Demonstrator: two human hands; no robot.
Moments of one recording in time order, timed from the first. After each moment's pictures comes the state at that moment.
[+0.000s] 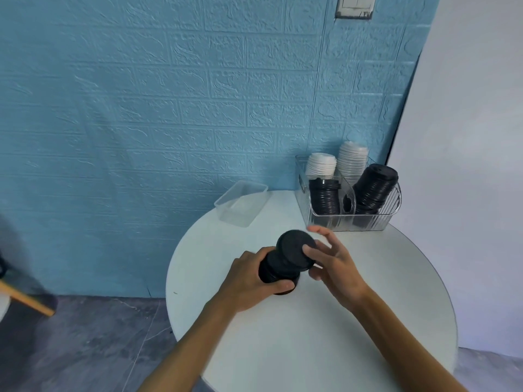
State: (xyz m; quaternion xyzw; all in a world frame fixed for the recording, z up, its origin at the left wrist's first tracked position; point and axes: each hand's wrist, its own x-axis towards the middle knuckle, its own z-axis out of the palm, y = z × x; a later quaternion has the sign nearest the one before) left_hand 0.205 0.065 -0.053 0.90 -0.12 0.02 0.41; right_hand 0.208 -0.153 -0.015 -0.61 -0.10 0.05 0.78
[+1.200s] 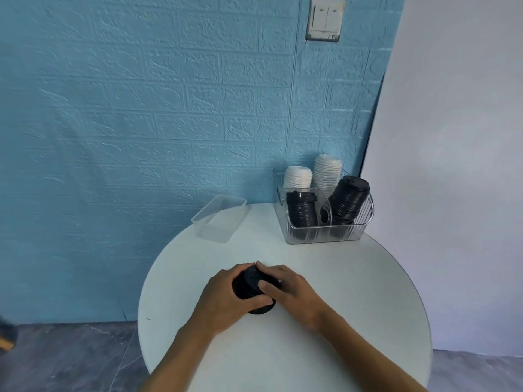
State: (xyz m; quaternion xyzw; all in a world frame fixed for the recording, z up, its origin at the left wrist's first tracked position) left_hand 0.198 0.064 -0.053 0.88 -0.10 0.07 0.46; right_hand 0.205 -0.137 -0.039 -0.84 -0.17 0.07 0.52
